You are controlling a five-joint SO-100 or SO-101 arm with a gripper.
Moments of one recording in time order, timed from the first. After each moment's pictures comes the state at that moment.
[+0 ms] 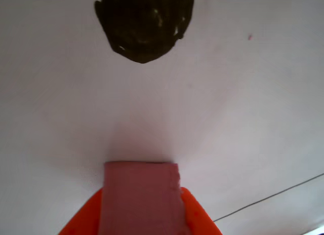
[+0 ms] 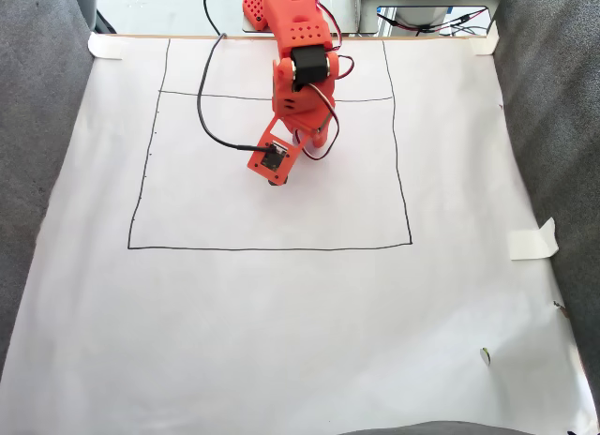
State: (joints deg) arm -12.0 43.9 43.5 98.3 -40.6
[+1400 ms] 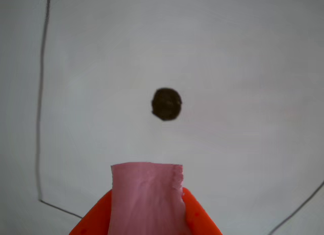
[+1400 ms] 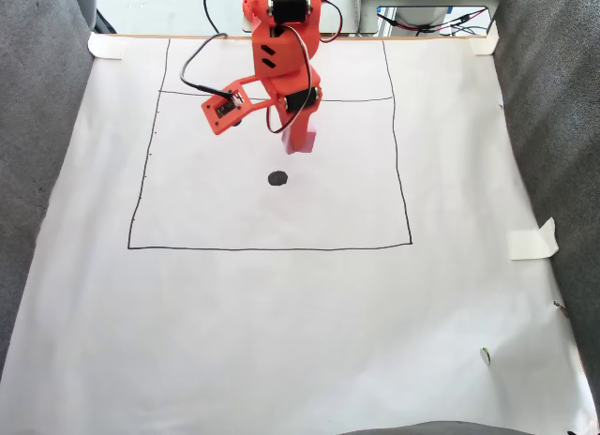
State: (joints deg) arm -6.0 58.9 44.5 83.7 -3.9
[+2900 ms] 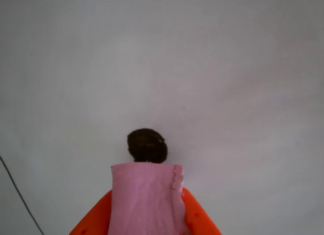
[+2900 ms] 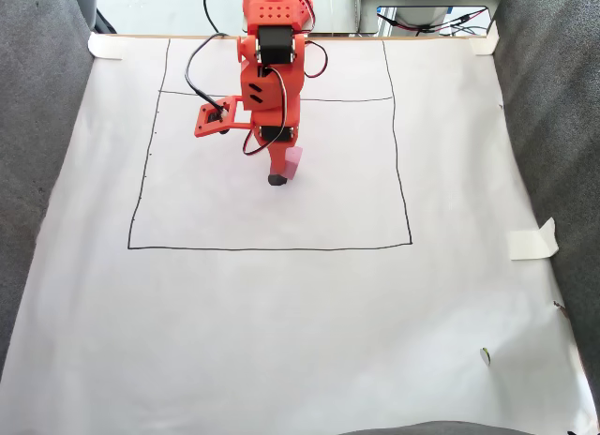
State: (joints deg) arm -4.1 51.0 47.3 77.3 15.0
